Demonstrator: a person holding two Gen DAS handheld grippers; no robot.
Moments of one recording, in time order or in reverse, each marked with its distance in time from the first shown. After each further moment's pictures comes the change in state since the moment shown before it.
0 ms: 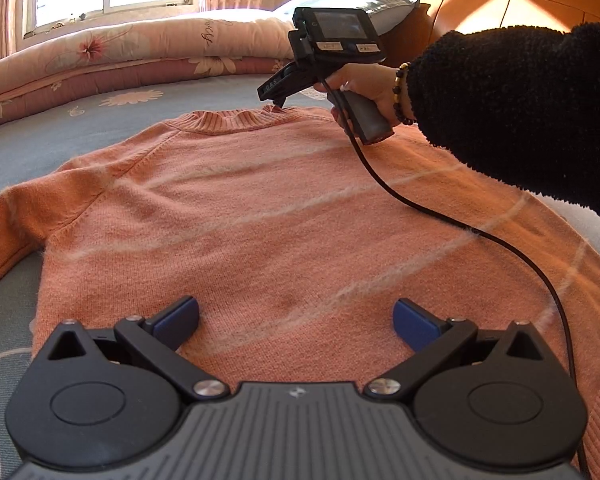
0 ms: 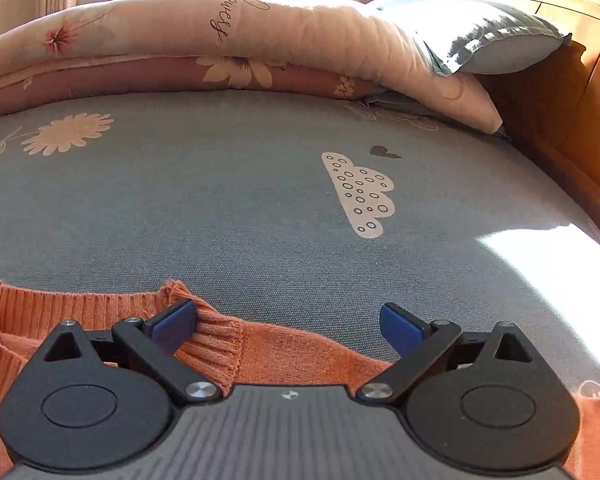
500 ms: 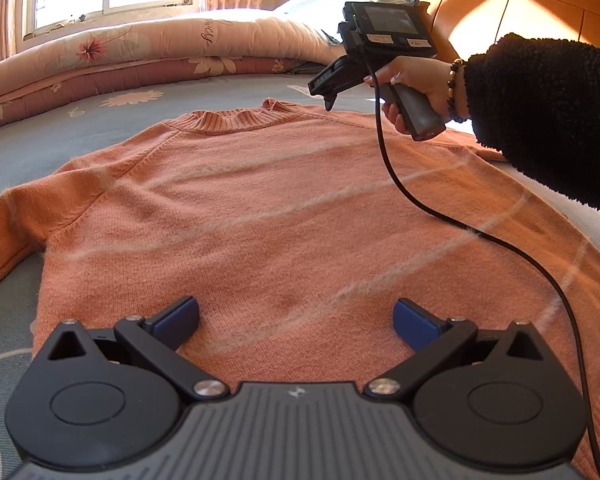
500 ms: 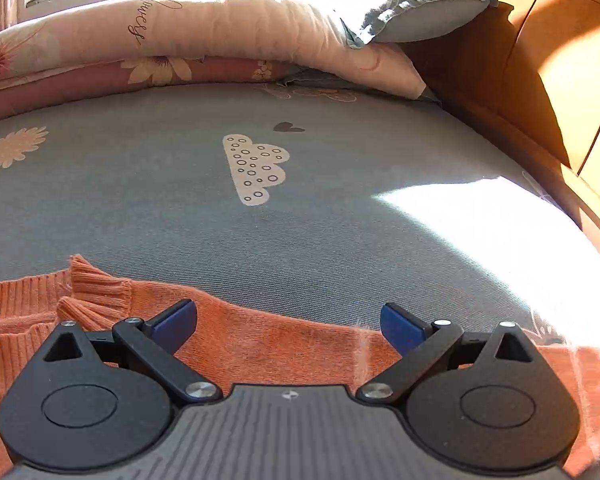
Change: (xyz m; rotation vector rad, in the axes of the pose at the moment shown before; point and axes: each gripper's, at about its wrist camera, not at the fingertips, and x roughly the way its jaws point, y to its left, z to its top) left arm 0.000 0.000 0.000 0.006 0.003 0.005; right arm -0.024 -0.051 -0.016 0.084 0.068 -0.138
